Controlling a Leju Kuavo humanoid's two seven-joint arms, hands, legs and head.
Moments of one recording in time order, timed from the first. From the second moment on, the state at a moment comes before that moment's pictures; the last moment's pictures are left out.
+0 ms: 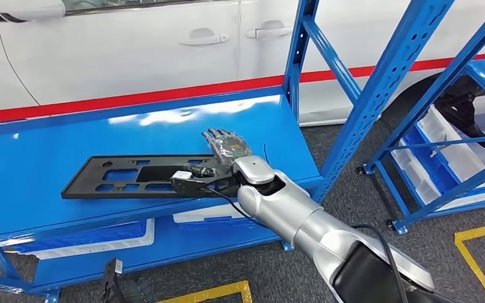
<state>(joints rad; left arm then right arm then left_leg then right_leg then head) -0.04 -0.16 -0.05 -0.17 0.45 0.16 -0.16 -0.97 0.25 0.96 -0.33 0.83 0.04 0.09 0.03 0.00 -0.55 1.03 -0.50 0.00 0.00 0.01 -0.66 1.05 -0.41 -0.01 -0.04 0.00</state>
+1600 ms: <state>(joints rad) -0.04 -0.17 -0.04 -0.17 0.47 0.16 -0.17 -0.96 0.28 0.96 -0.33 0.84 0.07 0.08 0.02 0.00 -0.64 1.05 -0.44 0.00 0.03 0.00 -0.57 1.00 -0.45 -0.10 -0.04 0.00</state>
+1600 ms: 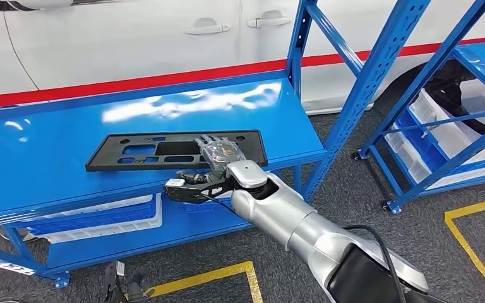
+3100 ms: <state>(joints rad) -0.04 -0.15 -0.05 -0.17 0.44 0.15 -0.17 -0.93 0.16 0.95 -0.29 0.84 0.09 0.15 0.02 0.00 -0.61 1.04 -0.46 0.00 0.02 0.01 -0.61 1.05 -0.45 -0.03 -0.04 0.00</state>
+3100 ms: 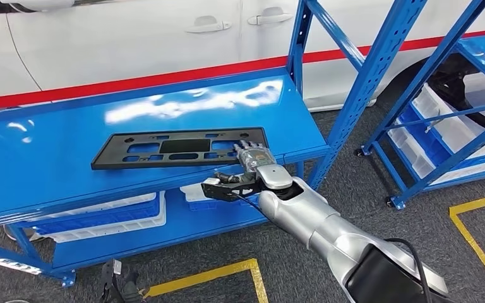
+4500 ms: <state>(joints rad) -0.04 -0.15 -0.08 -0.17 0.42 0.12 -0.14 -0.94 0.06 0.94 -0.28 0.91 0.01 0.12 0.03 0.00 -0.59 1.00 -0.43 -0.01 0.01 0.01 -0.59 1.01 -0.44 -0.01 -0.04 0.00</state>
